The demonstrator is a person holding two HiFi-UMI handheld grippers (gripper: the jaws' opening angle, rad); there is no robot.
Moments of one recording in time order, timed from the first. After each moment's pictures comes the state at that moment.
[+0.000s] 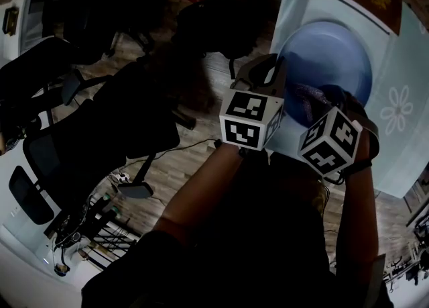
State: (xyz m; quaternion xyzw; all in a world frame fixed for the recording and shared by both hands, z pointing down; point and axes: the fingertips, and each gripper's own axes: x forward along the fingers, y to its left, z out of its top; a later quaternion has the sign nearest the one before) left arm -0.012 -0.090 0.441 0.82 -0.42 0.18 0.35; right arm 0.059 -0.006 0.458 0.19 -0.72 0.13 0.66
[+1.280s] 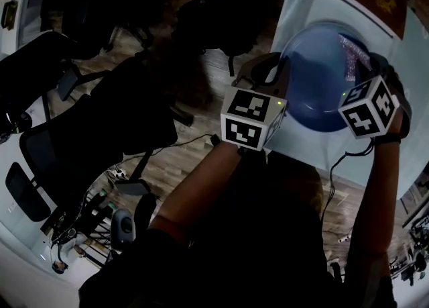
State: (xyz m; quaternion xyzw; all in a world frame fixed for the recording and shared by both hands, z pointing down) left arm -0.013 -0.090 0.443 0.83 -0.41 0.18 0.35; right arm 0.160 -0.110 0.451 0.33 -0.64 0.03 0.69
